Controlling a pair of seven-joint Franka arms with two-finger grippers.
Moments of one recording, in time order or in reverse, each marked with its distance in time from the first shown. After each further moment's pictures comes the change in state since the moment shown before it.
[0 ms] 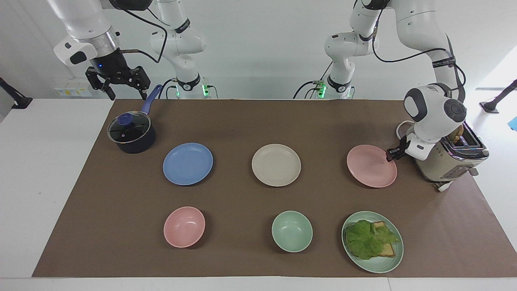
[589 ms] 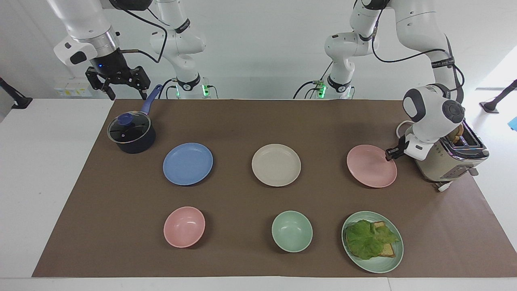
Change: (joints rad) left arm 0.000 0.000 0.000 -0.014 0.000 -0.001 -0.019; right arm 0.000 0.000 0.000 0.000 0.000 0.000 0.000
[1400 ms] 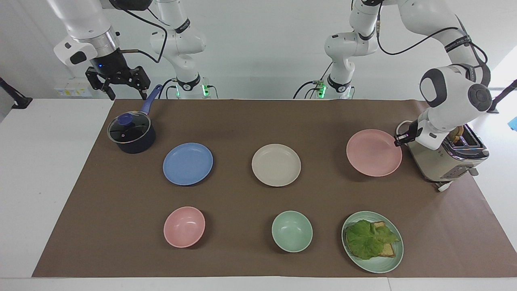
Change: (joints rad) left arm -0.003 -0.070 -0.022 0.264 -0.048 -0.436 0.000; right arm 0.000 0.000 0.000 0.000 0.000 0.000 0.000
